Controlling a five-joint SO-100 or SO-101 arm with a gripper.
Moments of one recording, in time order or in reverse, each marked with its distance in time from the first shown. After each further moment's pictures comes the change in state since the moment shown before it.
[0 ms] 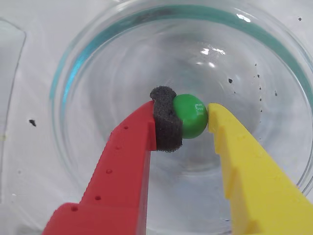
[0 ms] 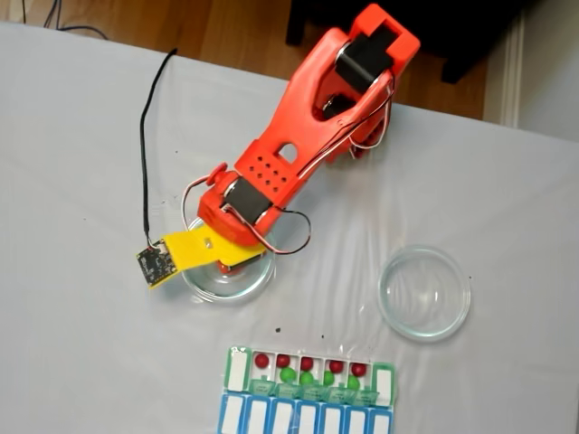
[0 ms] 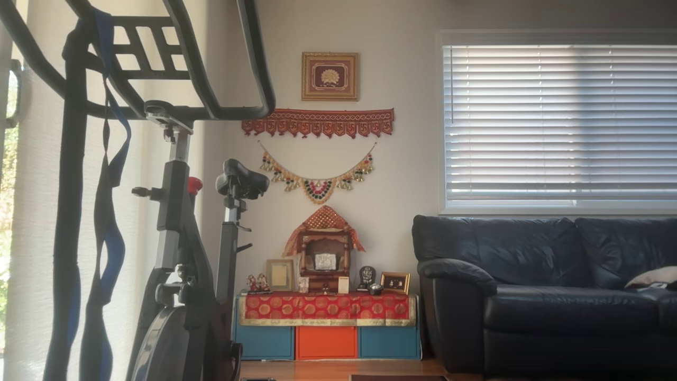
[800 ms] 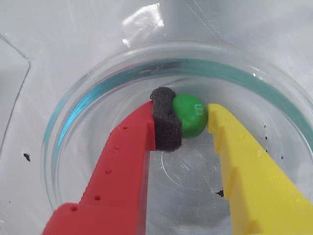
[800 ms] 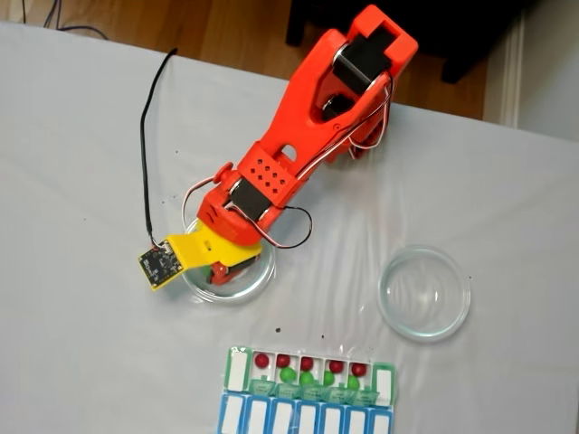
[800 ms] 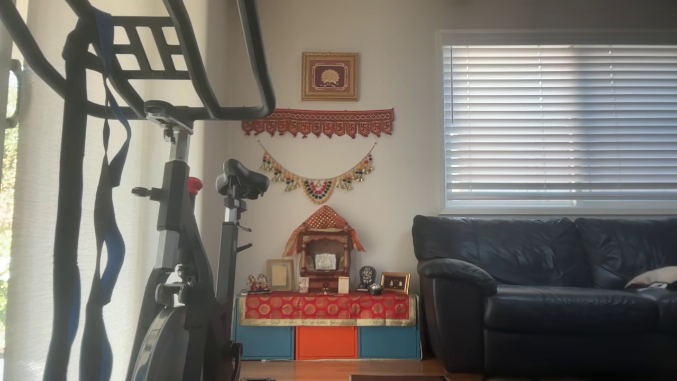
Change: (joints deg) arm 1.7 -2.7 9.1 -18.0 -5.9
